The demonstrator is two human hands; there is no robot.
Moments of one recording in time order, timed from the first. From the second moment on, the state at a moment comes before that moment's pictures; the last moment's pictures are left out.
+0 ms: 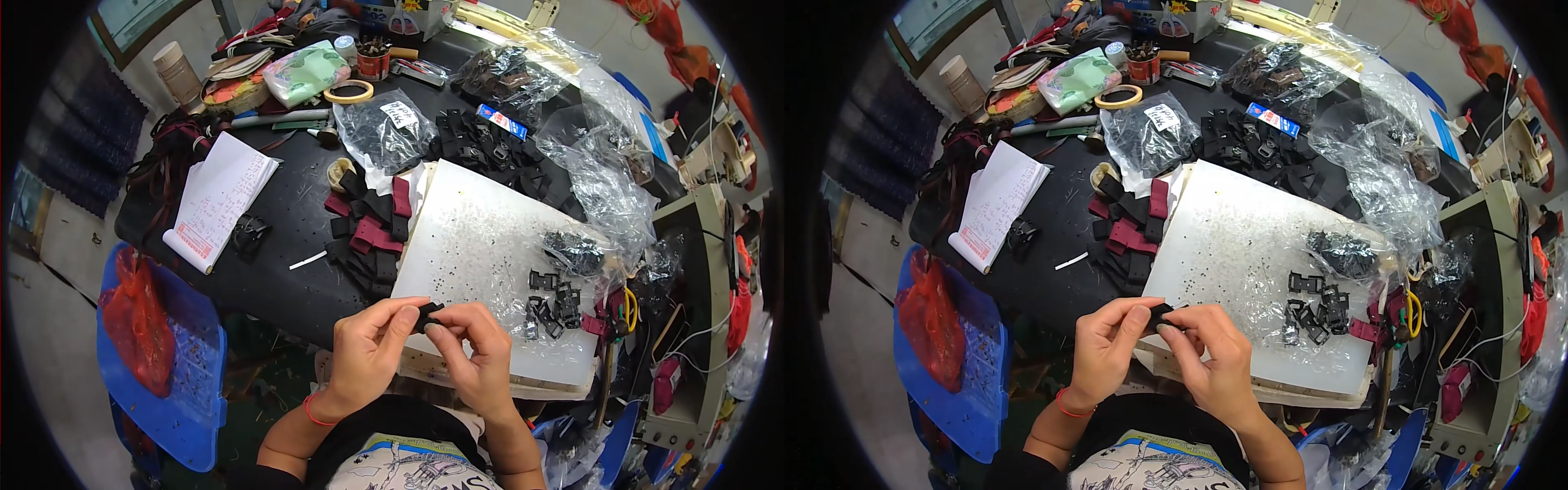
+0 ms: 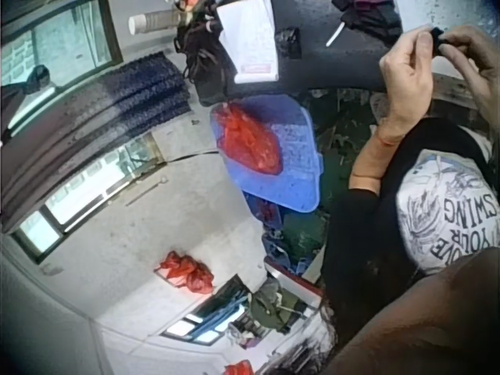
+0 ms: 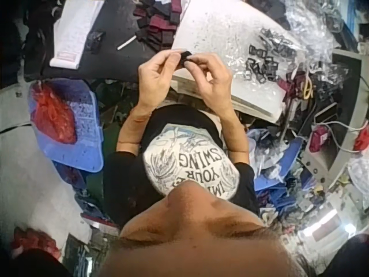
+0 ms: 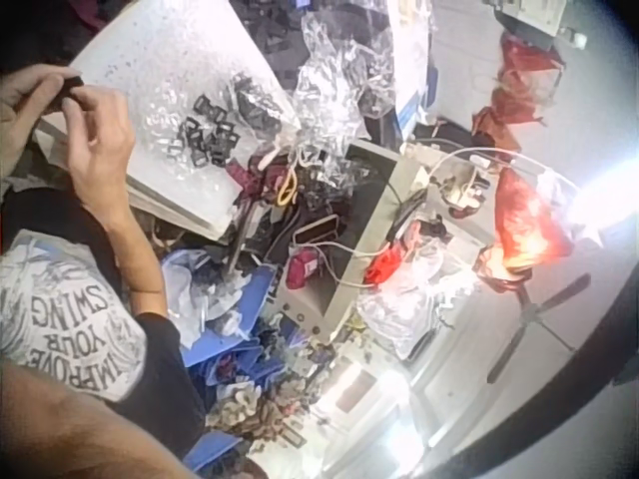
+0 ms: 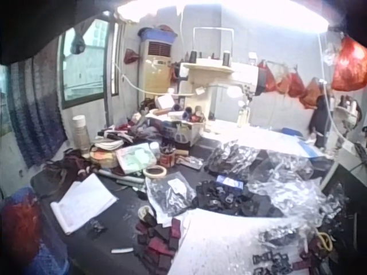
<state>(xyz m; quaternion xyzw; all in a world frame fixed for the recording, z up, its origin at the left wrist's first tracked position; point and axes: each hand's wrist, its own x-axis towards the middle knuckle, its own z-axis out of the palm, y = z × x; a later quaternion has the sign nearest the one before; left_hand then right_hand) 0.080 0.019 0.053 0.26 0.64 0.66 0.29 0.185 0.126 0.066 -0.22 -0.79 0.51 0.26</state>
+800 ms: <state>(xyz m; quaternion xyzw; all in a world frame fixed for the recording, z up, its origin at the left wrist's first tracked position) 0.080 0.006 0.056 0.40 0.54 0.63 0.39 0.208 0.123 0.073 -0.20 -0.62 0.69 0.34</state>
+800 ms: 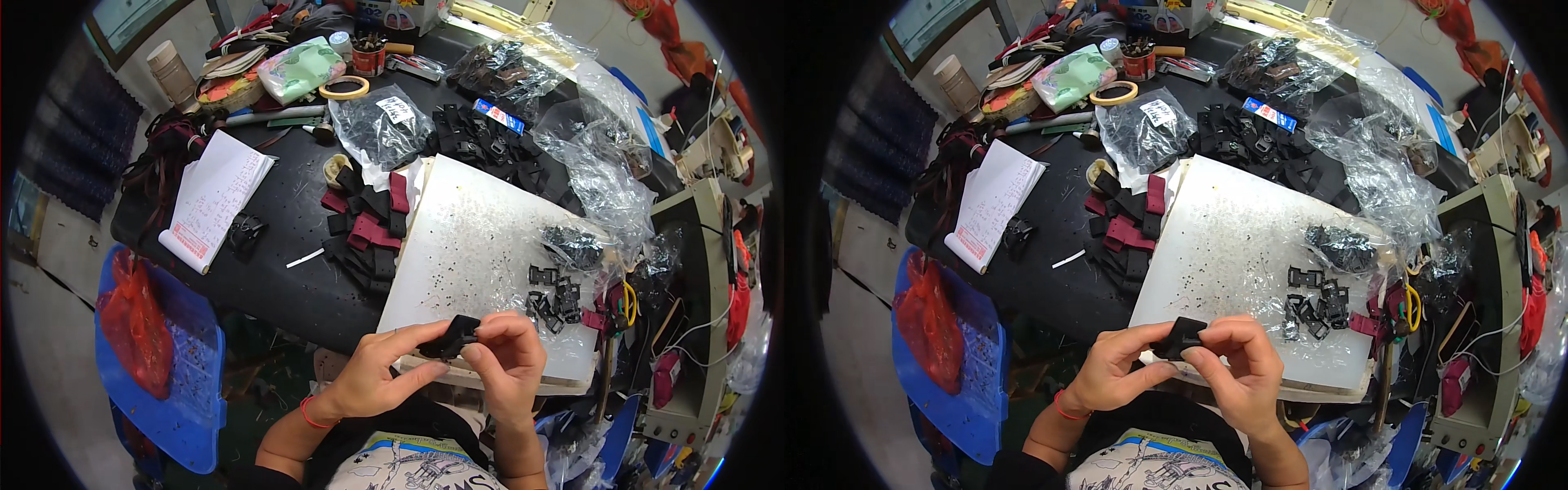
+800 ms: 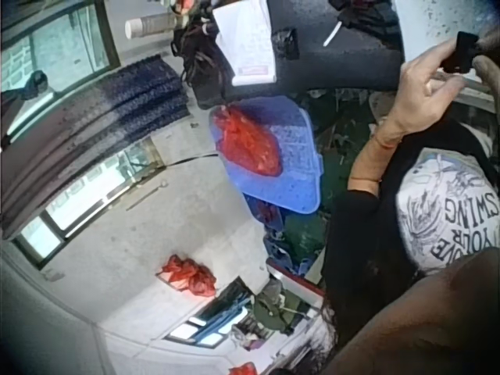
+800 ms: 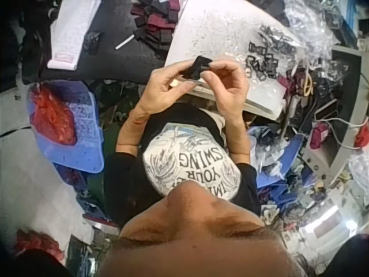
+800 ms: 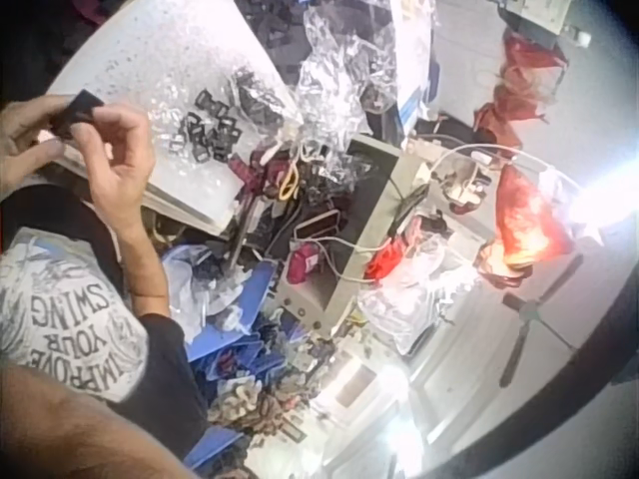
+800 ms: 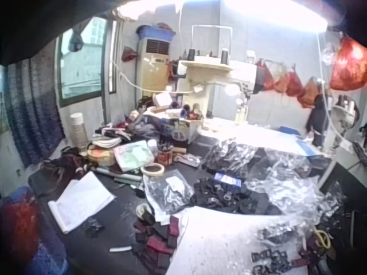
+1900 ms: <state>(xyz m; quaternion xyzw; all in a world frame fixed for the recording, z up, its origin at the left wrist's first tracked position) 0.083 0.016 0.055 0.20 0.47 0.66 0.55 0.209 0.132 0.072 -0.21 -0.80 0.49 0.28</state>
